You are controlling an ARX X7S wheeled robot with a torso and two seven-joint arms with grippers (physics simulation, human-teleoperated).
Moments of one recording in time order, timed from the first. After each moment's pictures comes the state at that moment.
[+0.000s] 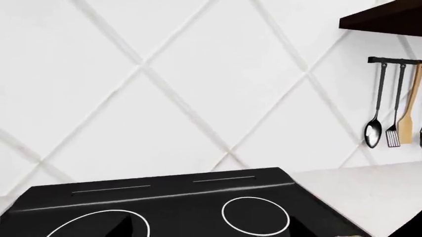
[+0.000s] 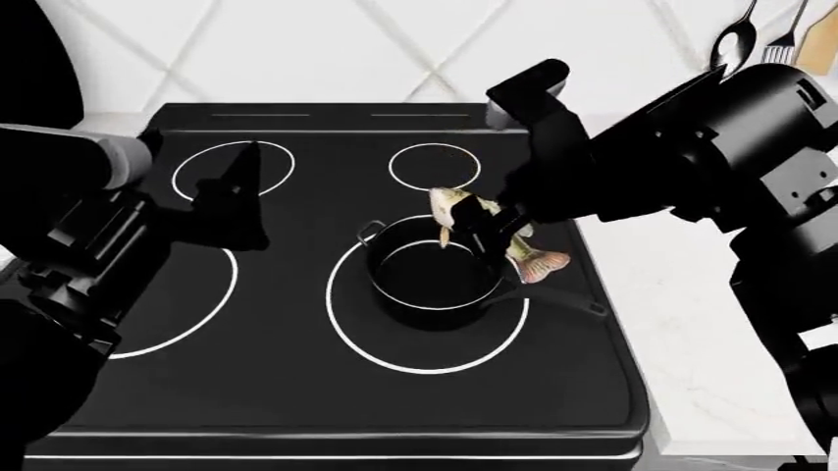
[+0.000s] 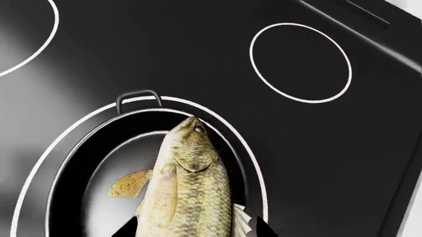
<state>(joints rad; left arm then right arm) -0.62 -0.52 -0.14 0.61 -0.93 -0.99 -0.21 1.56 0.38 -0.94 0.42 0.94 1.29 -0.28</state>
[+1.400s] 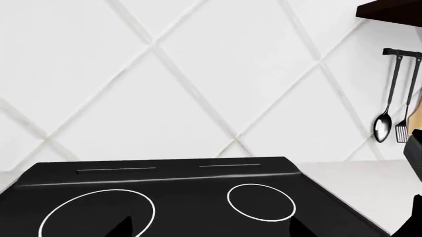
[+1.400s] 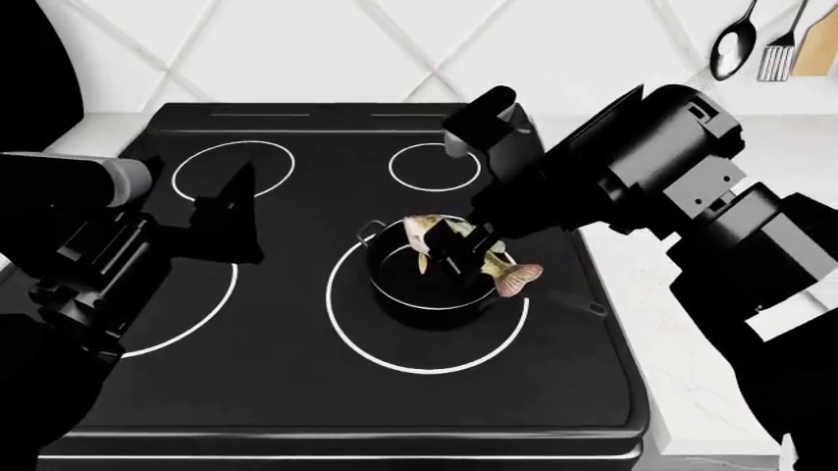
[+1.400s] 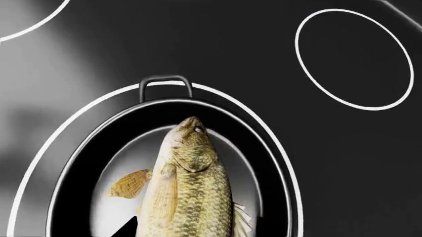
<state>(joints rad) -0.55 -0.53 -0.14 0.54 -0.90 -0.90 -0.17 1.57 0.27 -1.11 0.56 0.85 1.17 -0.45</state>
